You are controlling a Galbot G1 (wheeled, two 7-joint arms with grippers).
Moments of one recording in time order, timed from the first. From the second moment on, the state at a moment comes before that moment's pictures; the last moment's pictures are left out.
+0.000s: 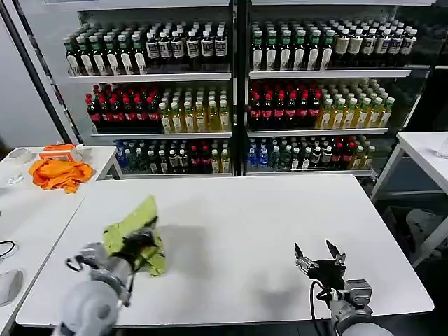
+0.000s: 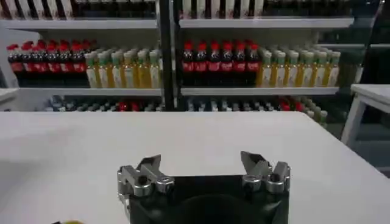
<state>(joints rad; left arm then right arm) 1.26 -1.07 -0.40 -2.07 -0.87 0.42 -0.29 -1.52 1.18 0.50 2.23 0.39 -0.46 0.23</state>
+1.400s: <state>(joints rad) 1.48 -1.26 -0.40 -2.25 -0.74 0.36 -0.25 -1.24 1.27 0.13 2.02 0.65 -0.50 0.31</state>
